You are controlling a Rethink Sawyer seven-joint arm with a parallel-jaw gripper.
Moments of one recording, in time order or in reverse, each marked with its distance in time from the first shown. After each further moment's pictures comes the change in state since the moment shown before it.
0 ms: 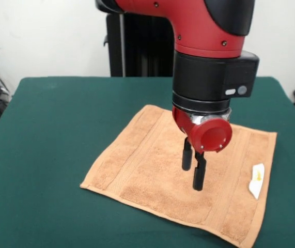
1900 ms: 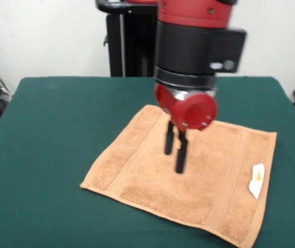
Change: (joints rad) arm -0.046 -0.076 0.003 0.007 -0.093 0.027 0.000
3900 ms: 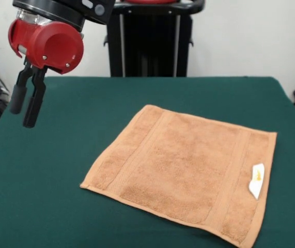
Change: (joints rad) arm -0.249 -0.206 0.169 -0.005 -0.654 -0.129 -0.026
